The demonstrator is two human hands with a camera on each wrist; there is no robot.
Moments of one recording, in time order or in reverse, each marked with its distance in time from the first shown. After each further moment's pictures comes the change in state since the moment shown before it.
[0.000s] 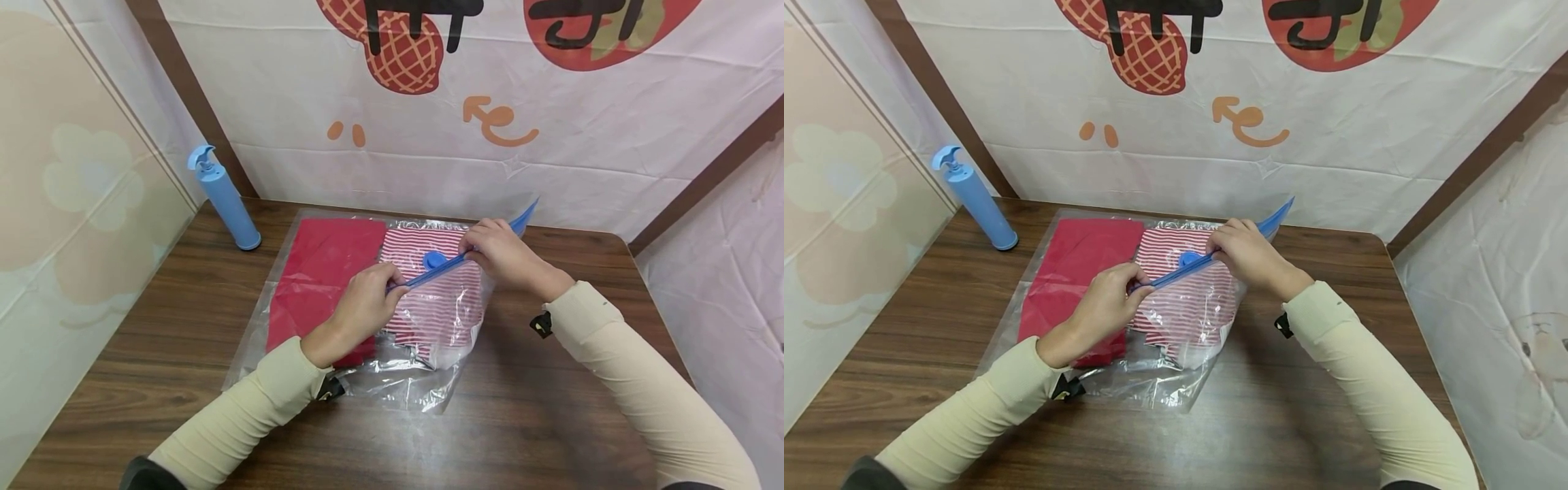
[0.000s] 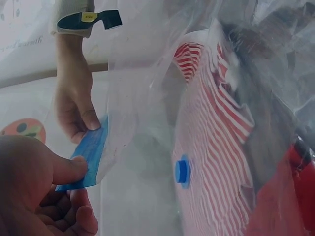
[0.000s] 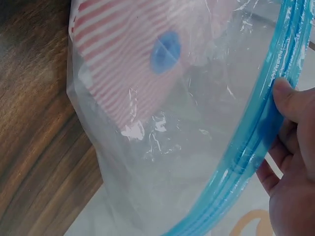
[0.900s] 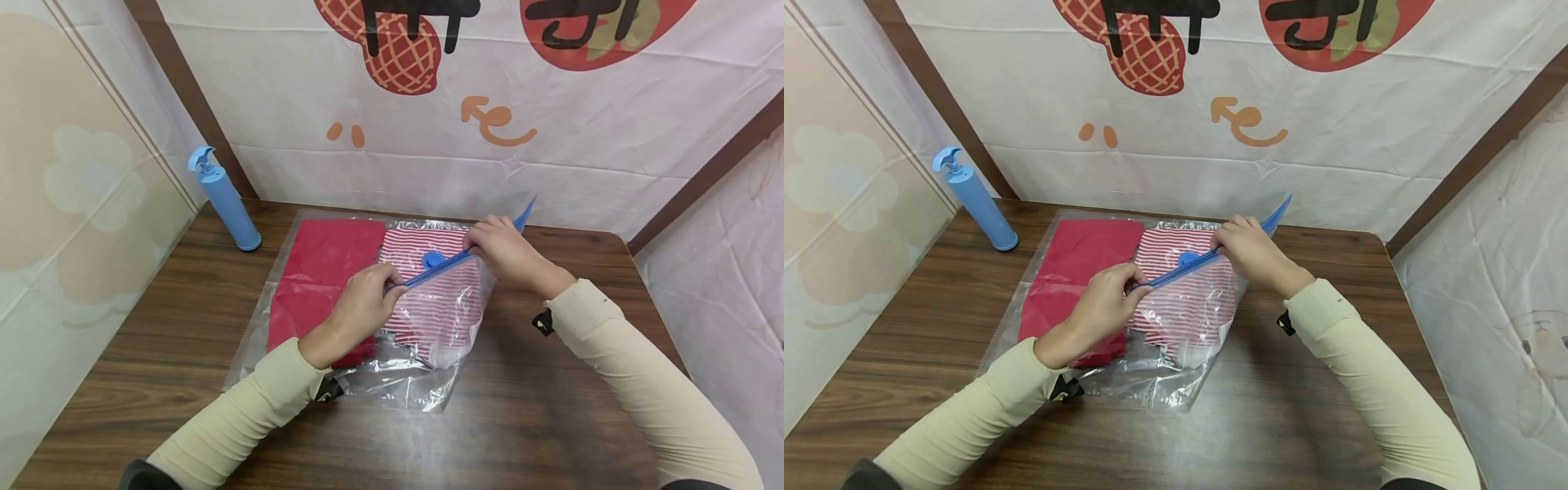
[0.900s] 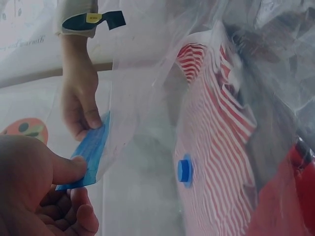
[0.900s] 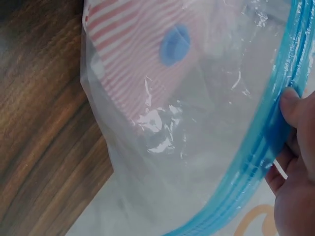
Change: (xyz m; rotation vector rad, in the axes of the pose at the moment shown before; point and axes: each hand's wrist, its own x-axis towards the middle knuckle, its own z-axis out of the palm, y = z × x) left_hand -0.002 0.002 -0.003 -0.006 -0.010 -0.021; right_hand -0.004 0.010 -0.001 -0.042 0.005 0.003
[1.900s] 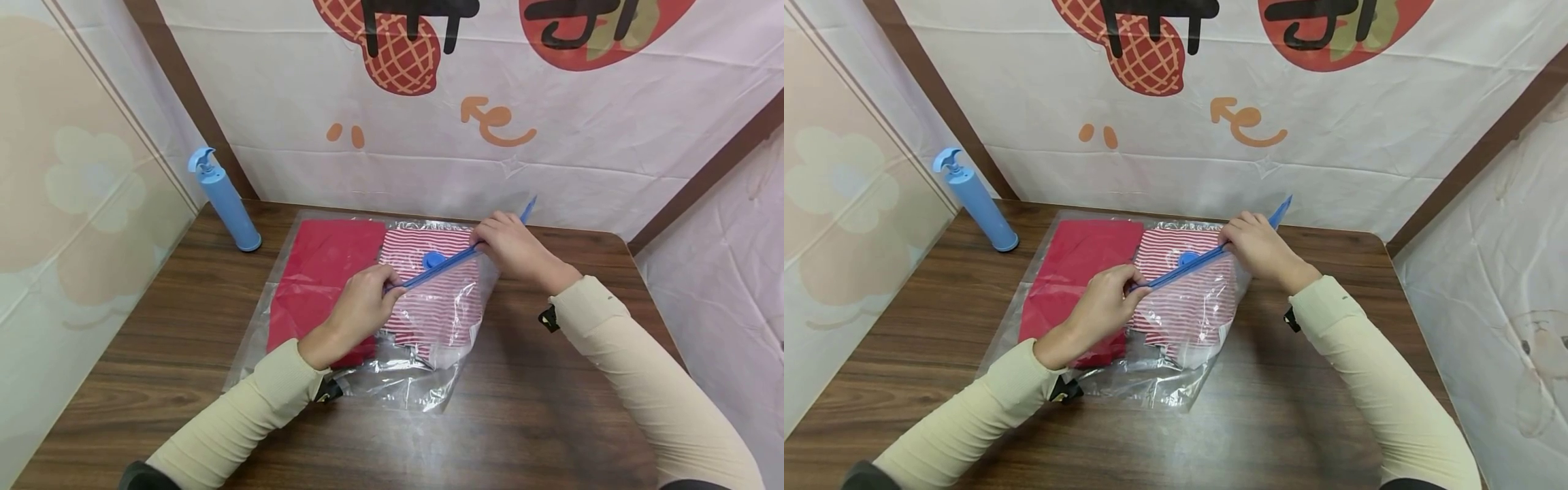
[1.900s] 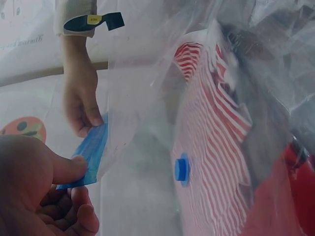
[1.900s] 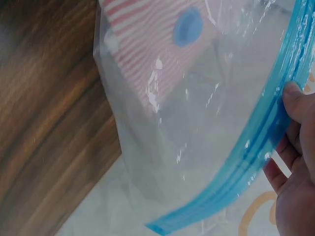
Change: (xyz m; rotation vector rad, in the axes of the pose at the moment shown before) left_hand -0.001 -0.003 0.001 -0.003 -0.003 -0.010; right_hand -0.004 0.013 -0.003 -0.070 0.021 -0.012
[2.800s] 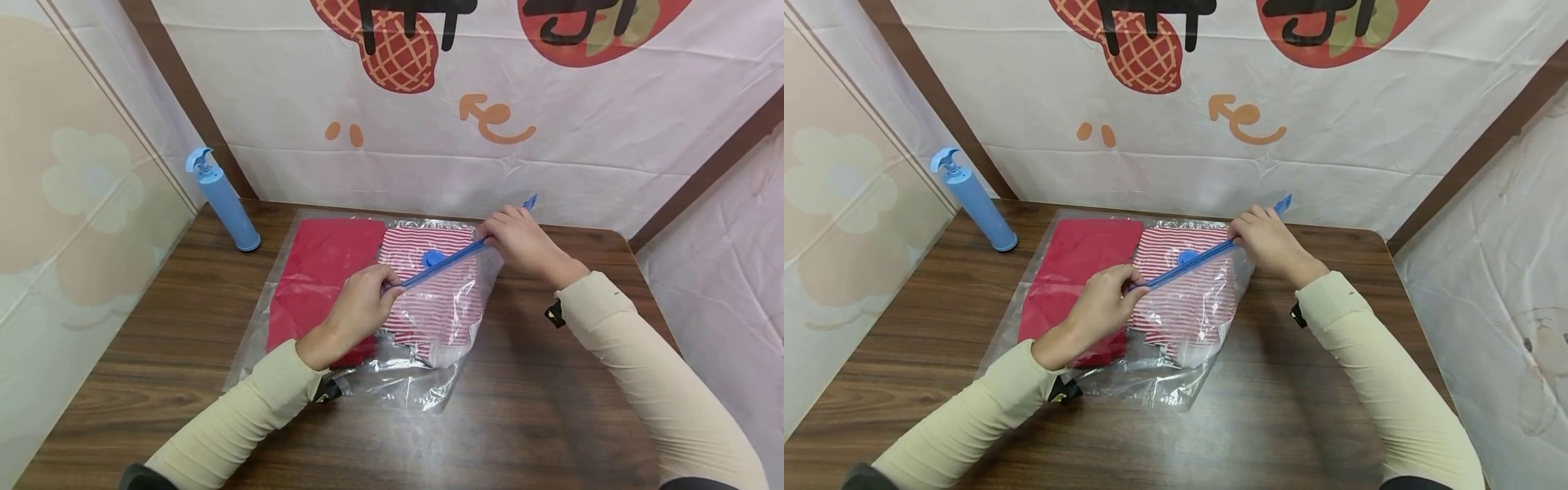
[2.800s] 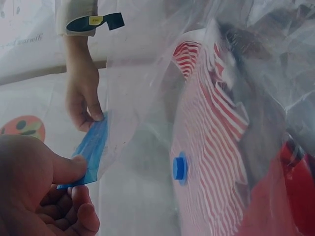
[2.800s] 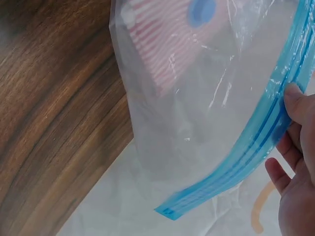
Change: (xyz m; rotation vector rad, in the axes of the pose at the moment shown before) left_hand 0.000 -0.002 0.002 0.004 -0.001 -0.007; right_hand -0.005 0.013 -0.003 -0.017 0.016 0.042
